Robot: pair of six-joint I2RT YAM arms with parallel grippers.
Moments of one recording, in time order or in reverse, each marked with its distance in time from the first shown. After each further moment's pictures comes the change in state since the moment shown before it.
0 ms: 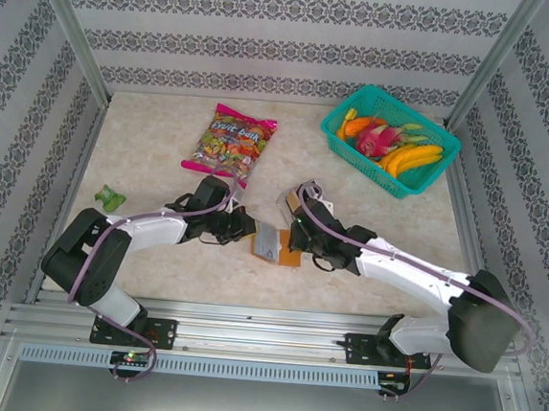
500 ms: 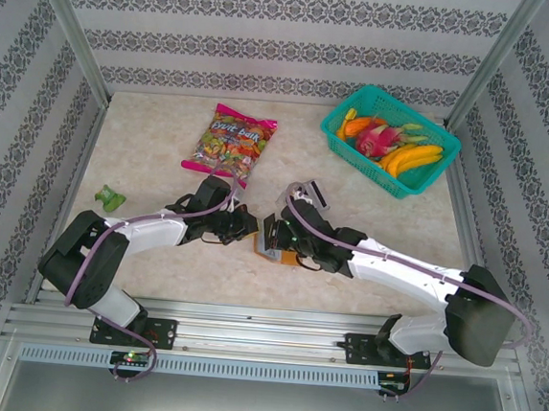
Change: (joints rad) left arm -0.021 -0.013 -0.004 0.032 -0.023 -0.072; right arm 0.091 0.057 0.042 0.142 -0.068 0.008
